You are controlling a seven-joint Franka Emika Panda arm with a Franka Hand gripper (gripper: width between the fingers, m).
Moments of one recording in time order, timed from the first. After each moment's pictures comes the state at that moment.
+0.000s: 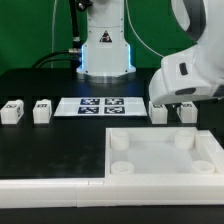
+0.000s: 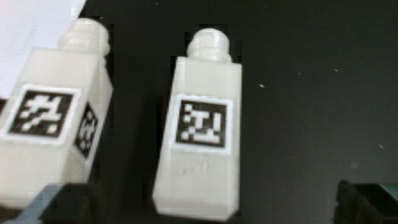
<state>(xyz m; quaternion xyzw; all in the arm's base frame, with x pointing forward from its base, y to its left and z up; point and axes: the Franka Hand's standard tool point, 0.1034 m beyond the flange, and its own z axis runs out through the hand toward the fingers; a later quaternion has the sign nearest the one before) 0.398 0.168 0.031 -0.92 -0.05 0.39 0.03</state>
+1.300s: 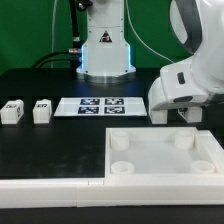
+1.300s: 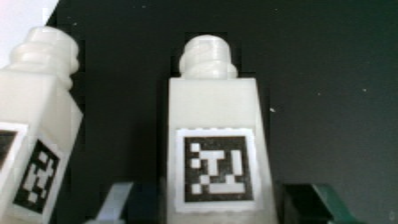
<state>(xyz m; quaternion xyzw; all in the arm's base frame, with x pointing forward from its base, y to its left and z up) 0.380 0.172 0.015 -0.92 -0.05 0.40 0.03</state>
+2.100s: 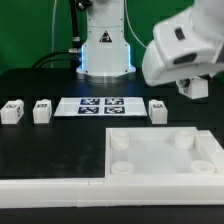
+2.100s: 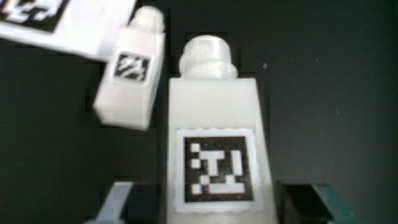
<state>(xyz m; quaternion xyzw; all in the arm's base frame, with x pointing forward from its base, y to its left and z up) 0.466 0.145 0.103 -0.93 -0.09 0.34 0.06</state>
